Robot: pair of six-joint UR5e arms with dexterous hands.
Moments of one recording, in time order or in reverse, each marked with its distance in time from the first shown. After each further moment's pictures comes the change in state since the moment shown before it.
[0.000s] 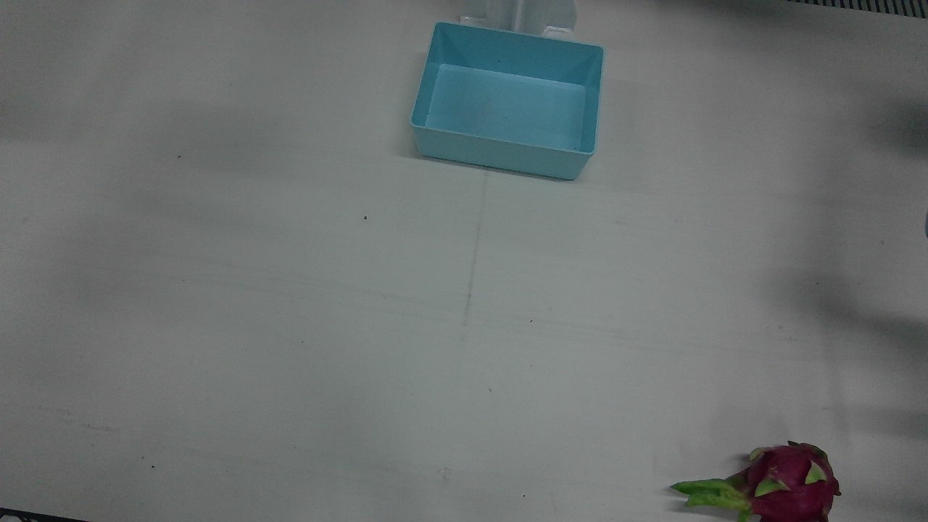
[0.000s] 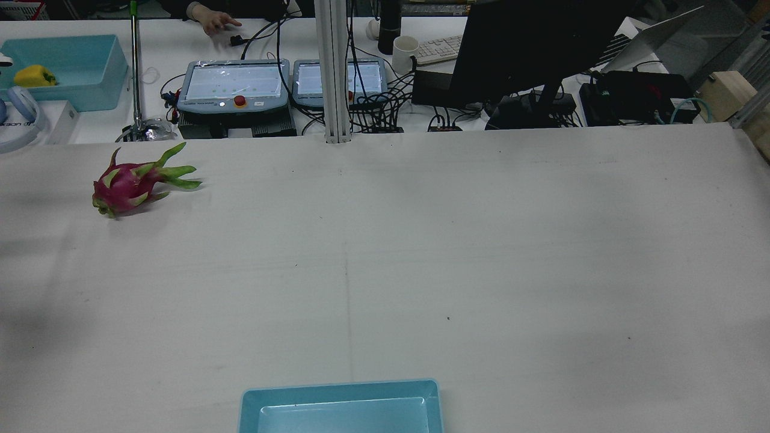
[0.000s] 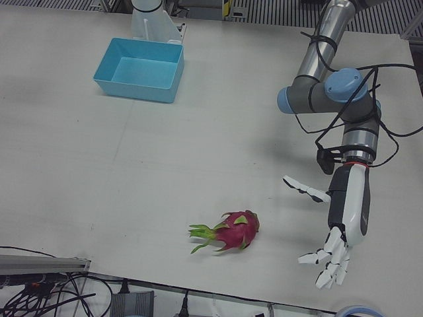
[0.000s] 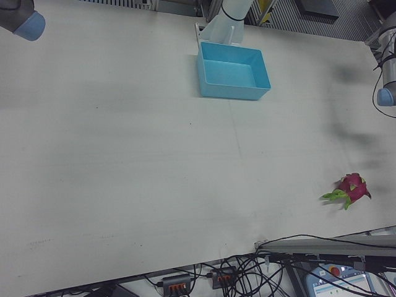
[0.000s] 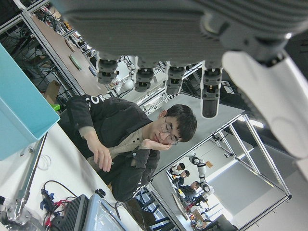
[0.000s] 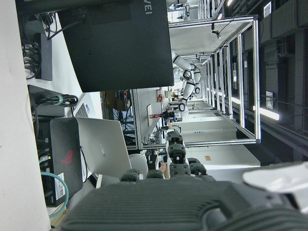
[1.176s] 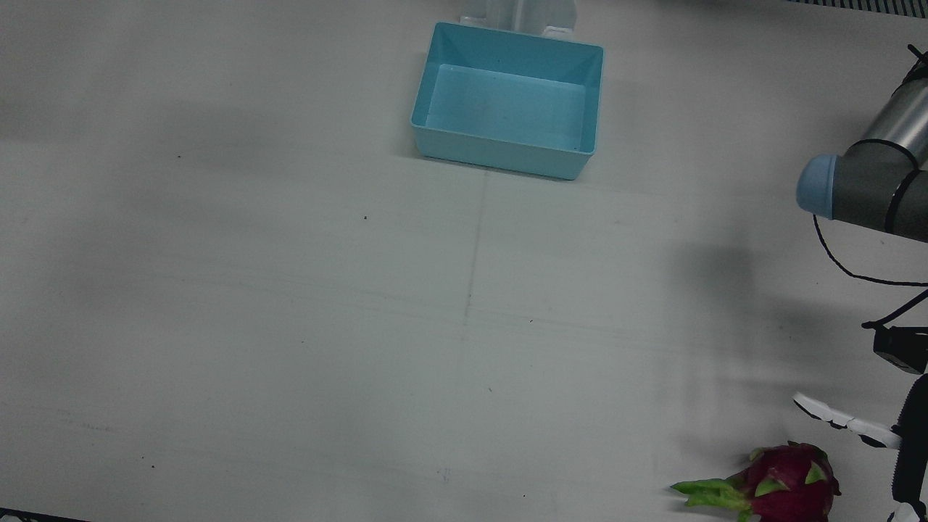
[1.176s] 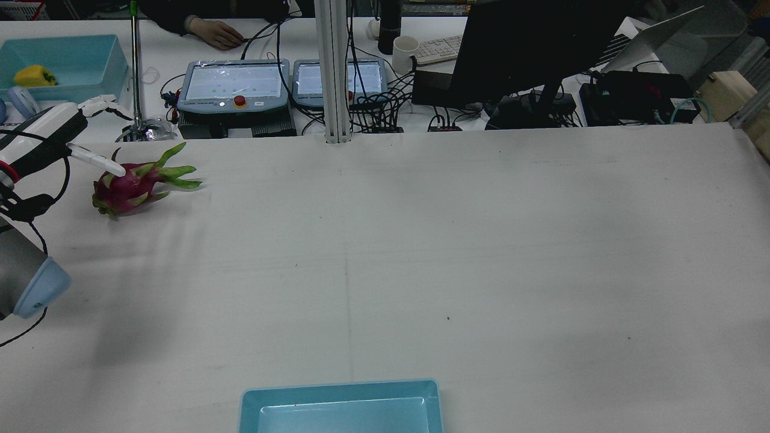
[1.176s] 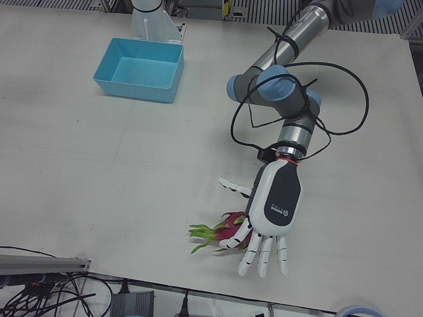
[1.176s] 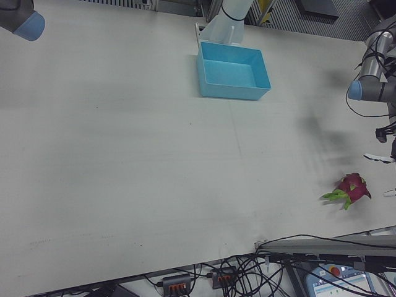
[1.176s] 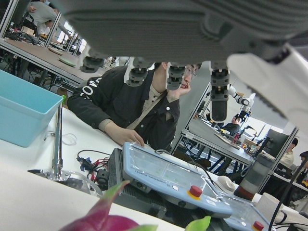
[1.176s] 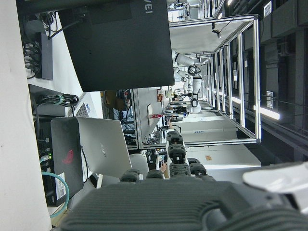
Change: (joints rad) left arm 0.213 -0.165 -0.060 0.335 -0.070 0.449; right arm 0.000 -0.001 -0.002 0.001 -0.001 0.002
